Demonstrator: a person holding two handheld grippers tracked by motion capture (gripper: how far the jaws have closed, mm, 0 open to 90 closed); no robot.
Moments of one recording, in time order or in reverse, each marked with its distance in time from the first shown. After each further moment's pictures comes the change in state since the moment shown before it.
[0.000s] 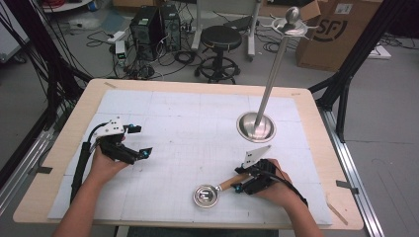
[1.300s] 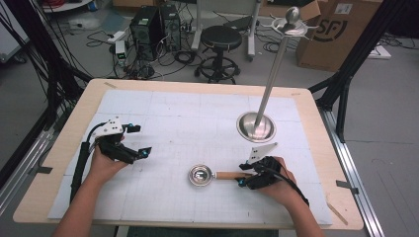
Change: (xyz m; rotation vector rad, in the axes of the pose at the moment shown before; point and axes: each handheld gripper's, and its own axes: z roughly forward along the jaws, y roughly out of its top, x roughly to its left) left arm 0.000 0.001 -0.002 -0.012 0.003 0.002; right arm -0.004 -0.003 -0.015 -0.024 -0.079 0.056
